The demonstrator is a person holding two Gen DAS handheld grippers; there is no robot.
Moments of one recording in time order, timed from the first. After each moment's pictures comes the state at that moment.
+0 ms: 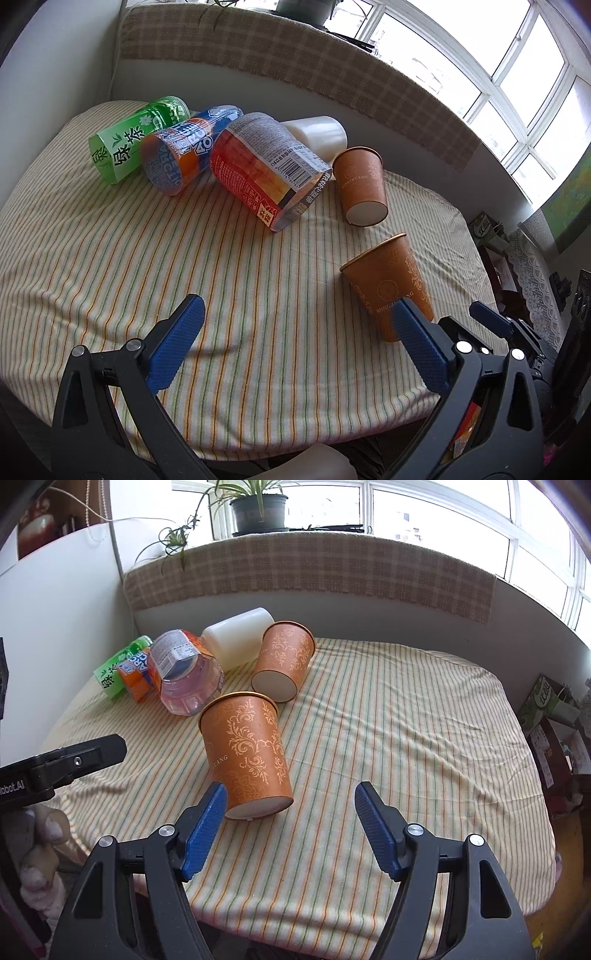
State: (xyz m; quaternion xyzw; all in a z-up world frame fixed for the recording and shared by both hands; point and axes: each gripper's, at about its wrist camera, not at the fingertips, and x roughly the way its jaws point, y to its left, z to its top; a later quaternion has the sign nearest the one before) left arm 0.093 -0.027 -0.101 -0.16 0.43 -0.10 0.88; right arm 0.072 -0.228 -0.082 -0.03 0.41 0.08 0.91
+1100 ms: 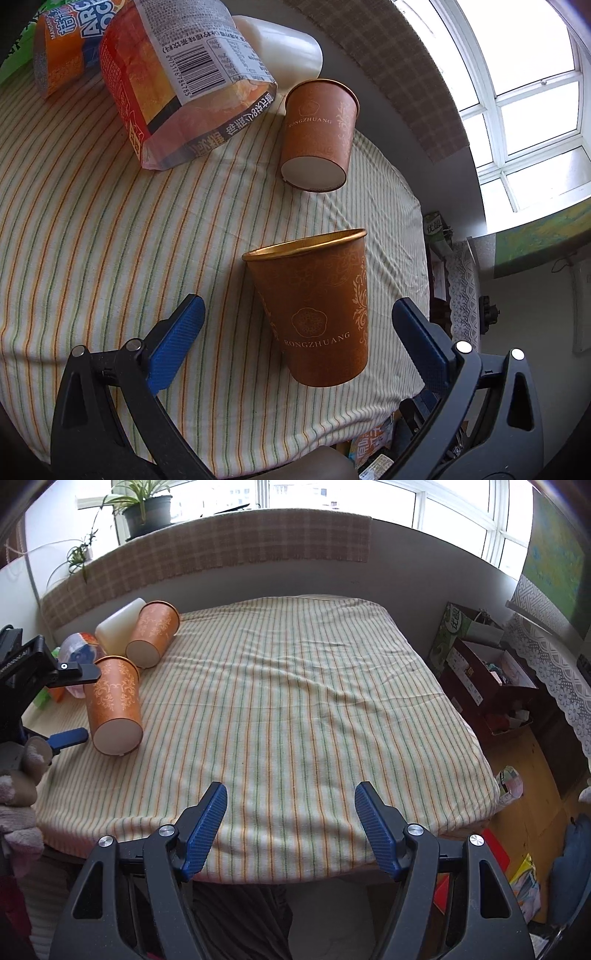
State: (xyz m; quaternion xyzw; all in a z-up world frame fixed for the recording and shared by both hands) left arm 0.156 -0.073 -0.144 -0.32 0.53 -0.18 0.77; right arm 0.018 -0.326 -0.100 0.02 0.45 -0.06 0.89
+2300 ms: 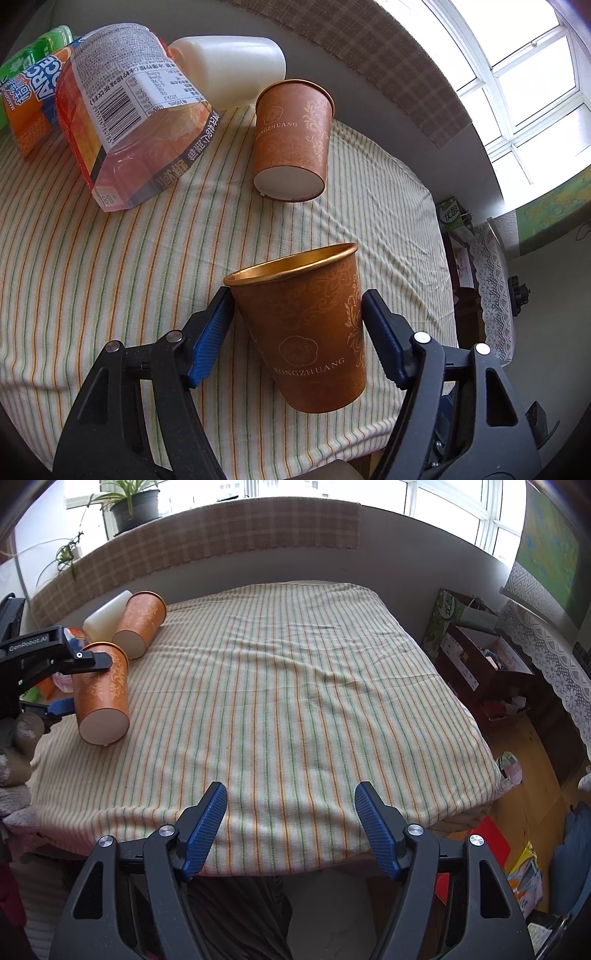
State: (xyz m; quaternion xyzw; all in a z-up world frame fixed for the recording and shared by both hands) left arm 0.163 -0.104 -0.132 -0.23 0.52 -0.17 0.81; right arm 0.015 -0.333 -0.112 0.03 0.46 -0.08 0.88
